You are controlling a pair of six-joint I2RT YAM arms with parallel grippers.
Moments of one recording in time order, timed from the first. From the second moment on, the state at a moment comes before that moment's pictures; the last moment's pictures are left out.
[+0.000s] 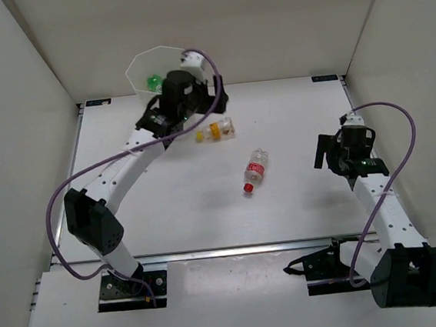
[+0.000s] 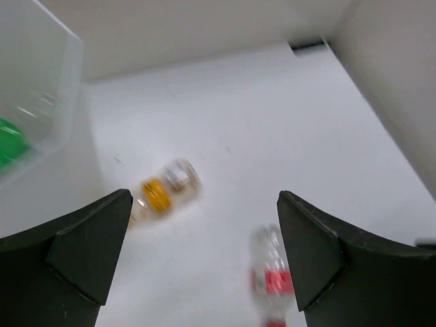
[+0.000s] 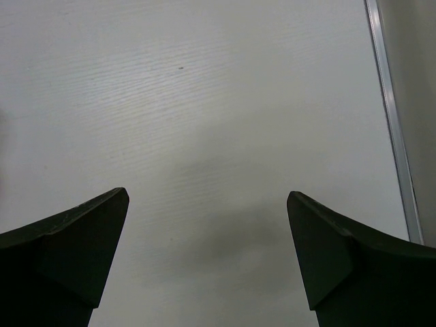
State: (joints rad) left arm -0.56 1.70 1.71 -0.27 -0.09 -0.24; right arm -0.06 1.03 0.77 -0.48 0.16 0.09
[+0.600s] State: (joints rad) left arm -0.85 2.00 1.47 -0.31 0.06 -0.40; right arm -0.09 0.76 0.63 -0.65 0.11 0.14
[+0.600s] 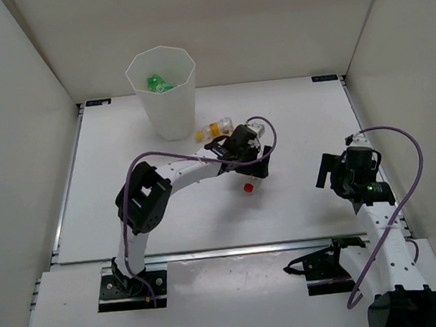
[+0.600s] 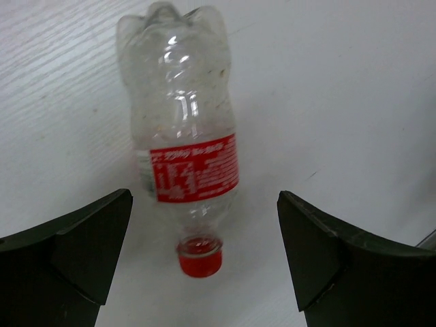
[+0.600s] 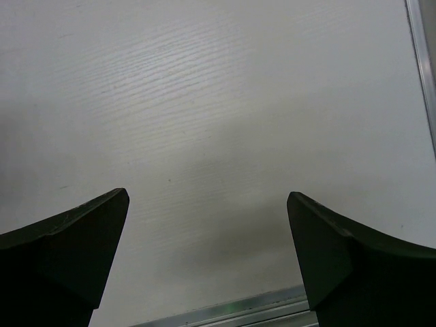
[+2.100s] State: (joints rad) left arm -0.36 1.91 2.15 -0.30 -0.40 -0.17; right arm 0.02 1.00 0.76 -0.45 0.03 0.21
